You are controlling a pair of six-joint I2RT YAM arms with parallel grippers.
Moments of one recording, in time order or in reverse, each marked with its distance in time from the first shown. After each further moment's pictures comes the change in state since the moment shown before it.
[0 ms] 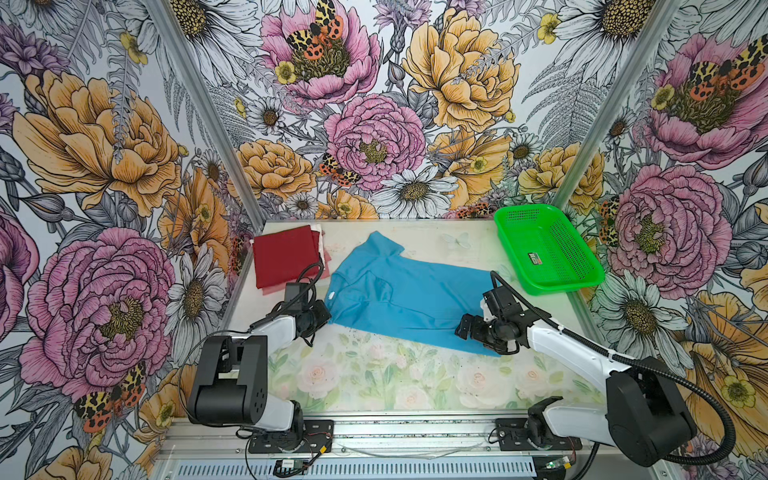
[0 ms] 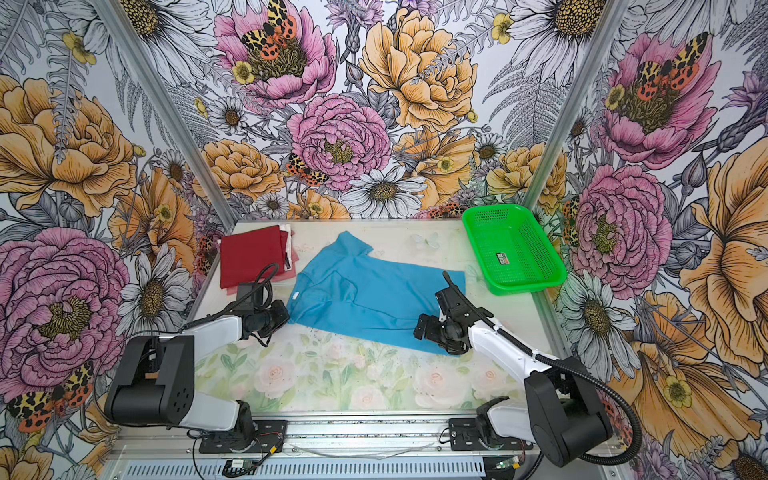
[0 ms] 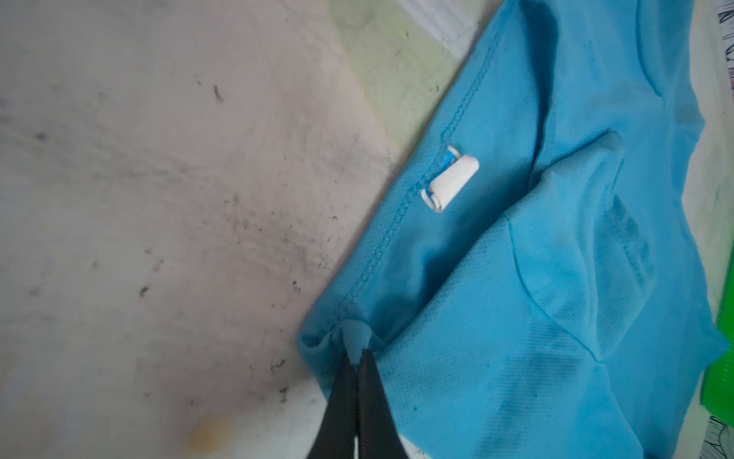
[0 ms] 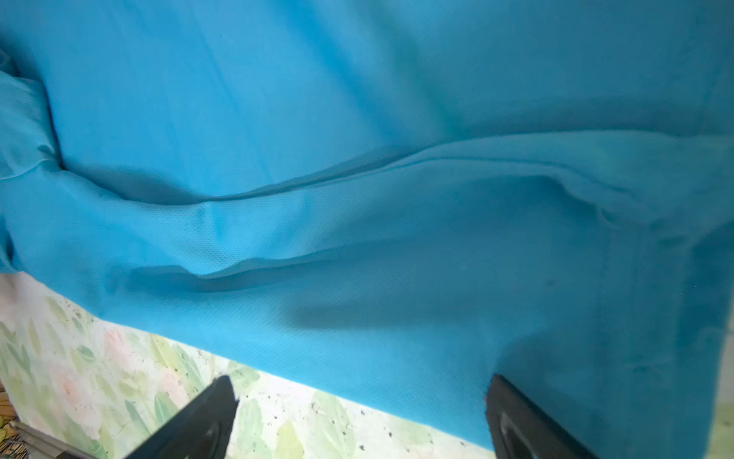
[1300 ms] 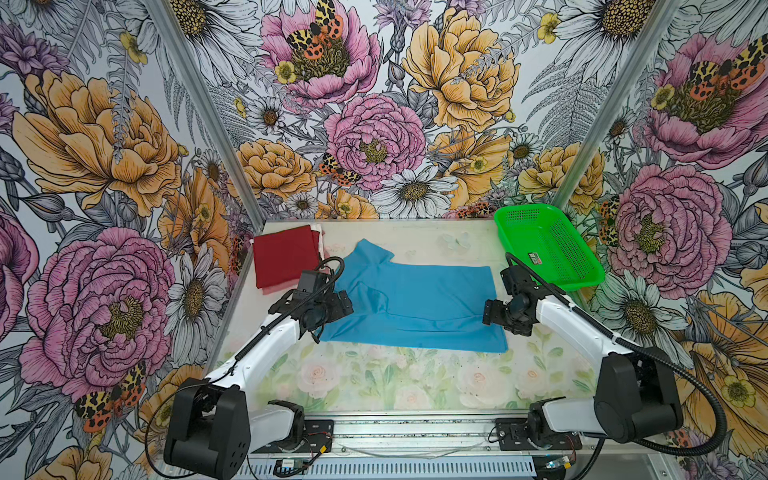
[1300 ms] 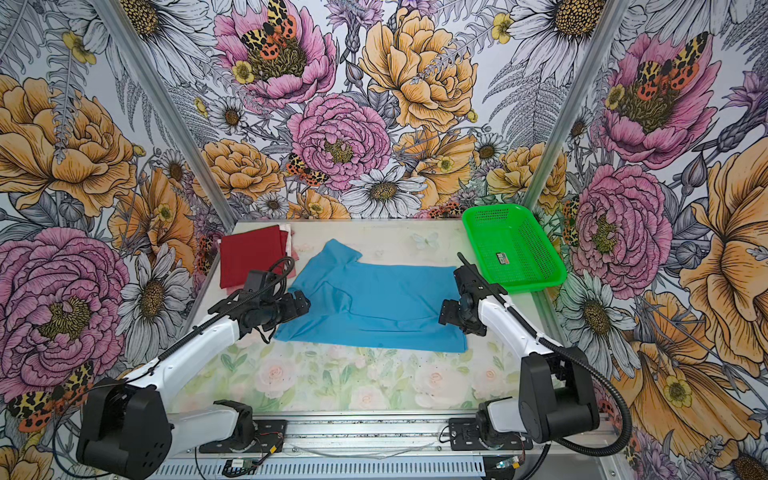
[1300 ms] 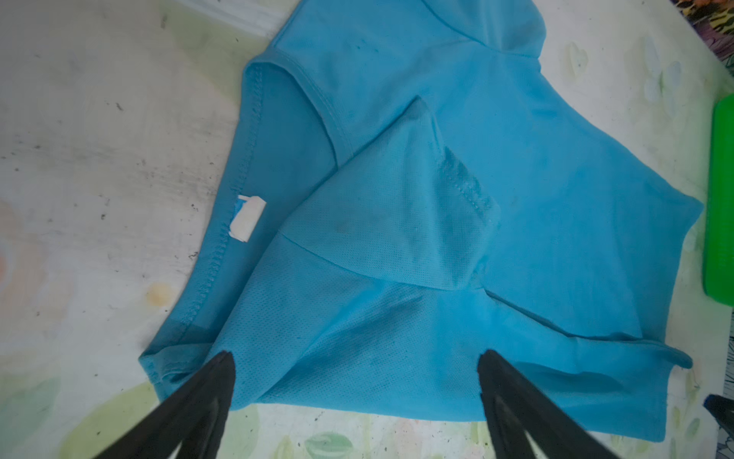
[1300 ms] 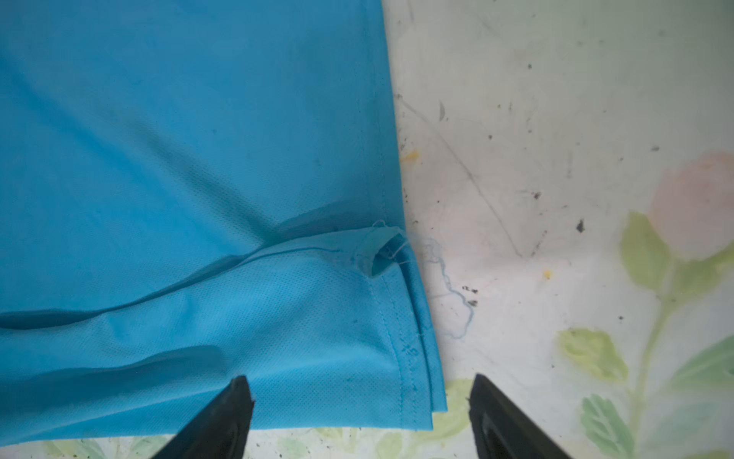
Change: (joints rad) left arm -0.246 -0.222 0.180 -0.389 -0.125 0.053; right arm -0.195 0.110 0.230 -0.260 0.176 -0.233
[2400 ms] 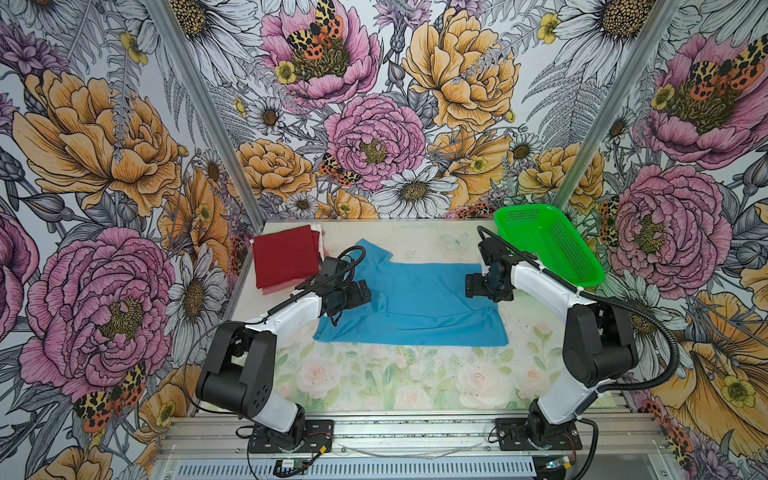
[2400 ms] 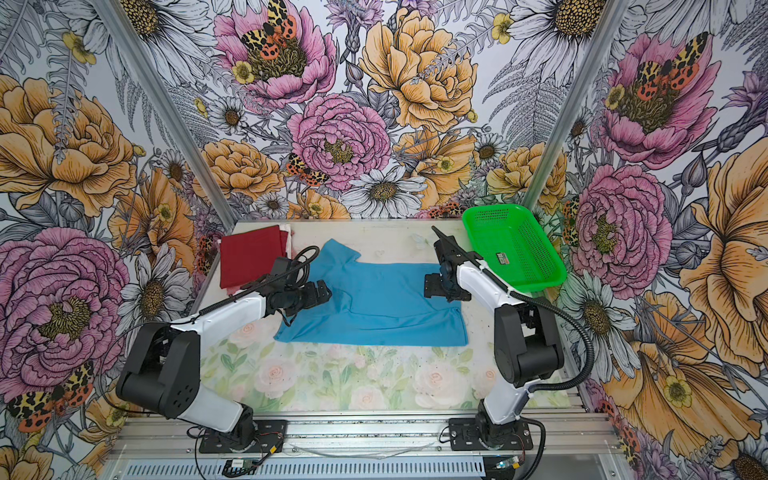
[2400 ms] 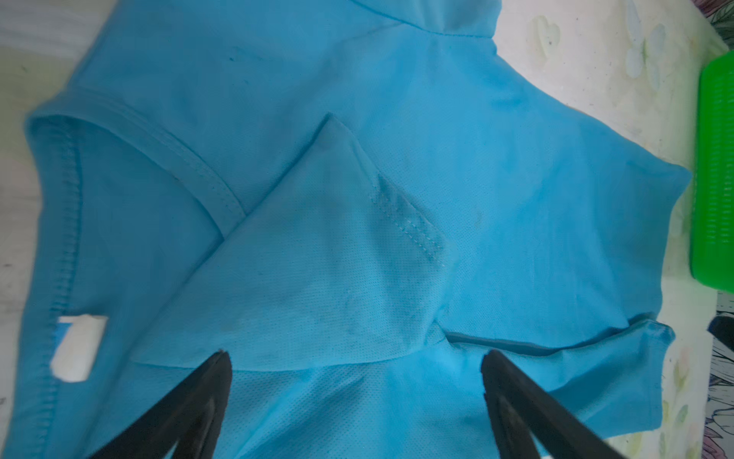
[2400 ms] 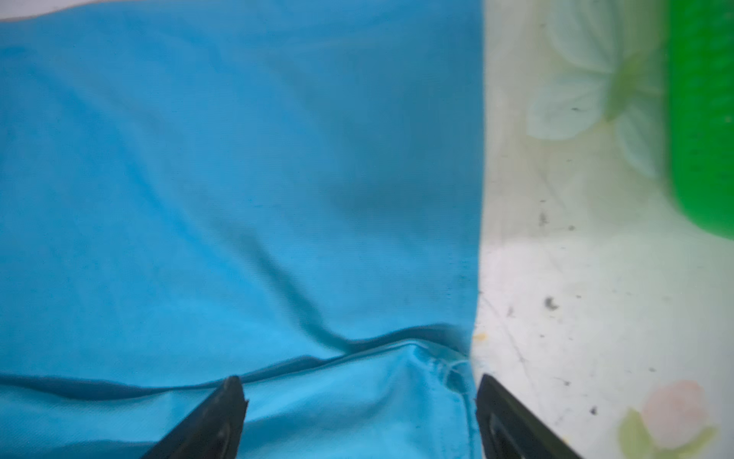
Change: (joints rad) left arm -0.070 0.294 0.103 0.196 0.071 -0.008; right arm 0.116 0.295 0.352 0.014 0.010 -0.134
